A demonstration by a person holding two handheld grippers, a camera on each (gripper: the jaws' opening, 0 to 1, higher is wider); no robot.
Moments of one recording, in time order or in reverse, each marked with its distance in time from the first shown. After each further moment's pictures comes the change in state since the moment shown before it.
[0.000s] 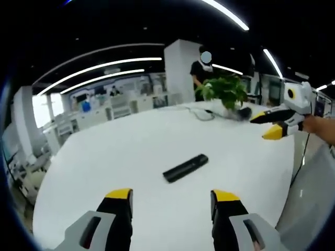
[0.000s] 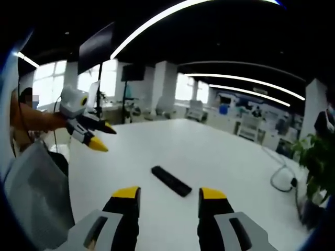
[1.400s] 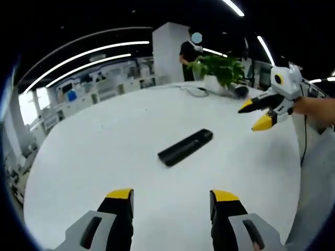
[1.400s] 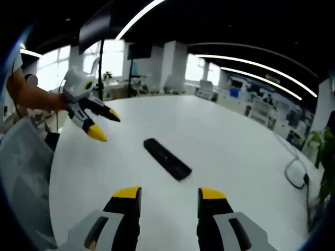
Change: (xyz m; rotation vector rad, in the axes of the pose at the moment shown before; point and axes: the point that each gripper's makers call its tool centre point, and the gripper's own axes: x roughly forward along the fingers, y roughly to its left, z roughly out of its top) left arm 0.066 0.010 -0.047 0.039 0.144 -0.105; right arm 0.064 -0.026 -0.063 -0.032 0.178 0.086
